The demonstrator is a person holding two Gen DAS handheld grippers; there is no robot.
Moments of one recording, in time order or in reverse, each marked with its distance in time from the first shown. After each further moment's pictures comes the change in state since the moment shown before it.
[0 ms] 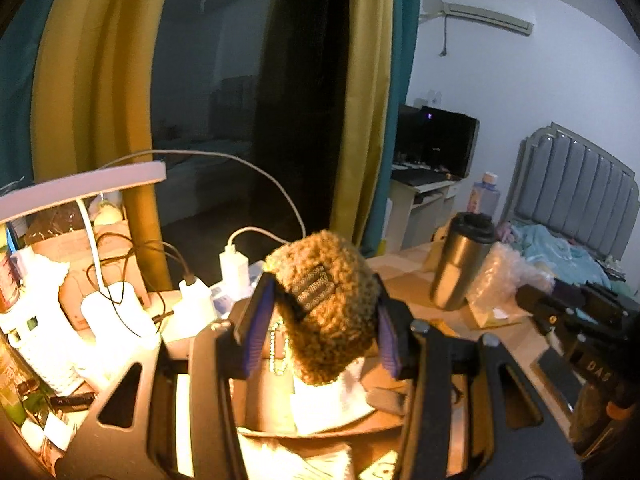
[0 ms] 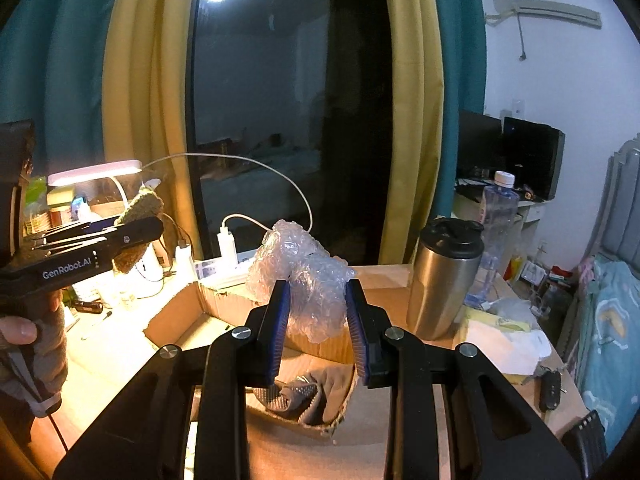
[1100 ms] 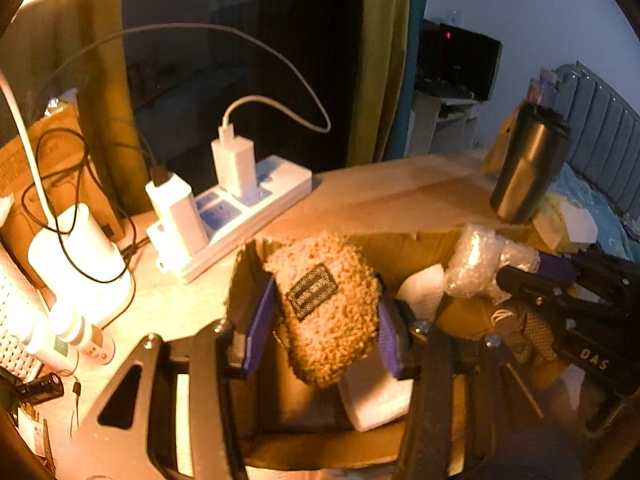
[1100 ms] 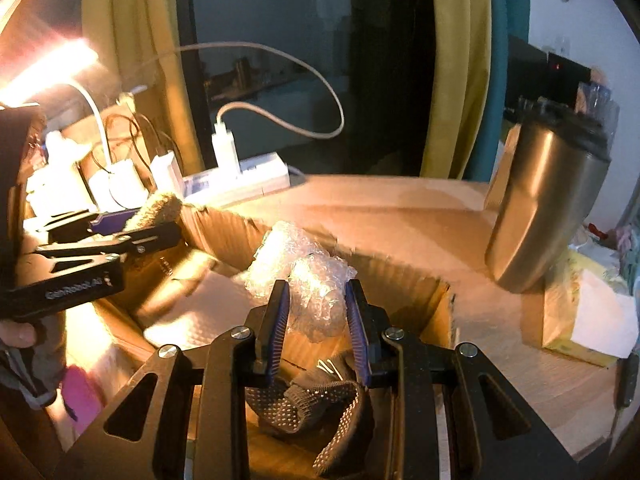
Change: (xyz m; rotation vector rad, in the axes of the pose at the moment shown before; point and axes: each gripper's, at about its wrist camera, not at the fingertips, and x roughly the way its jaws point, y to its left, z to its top) left arm 0.120 0.032 -0.071 0.032 0.299 0.044; right arm 0.141 0.014 -0.051 -0.002 0.292 0.098
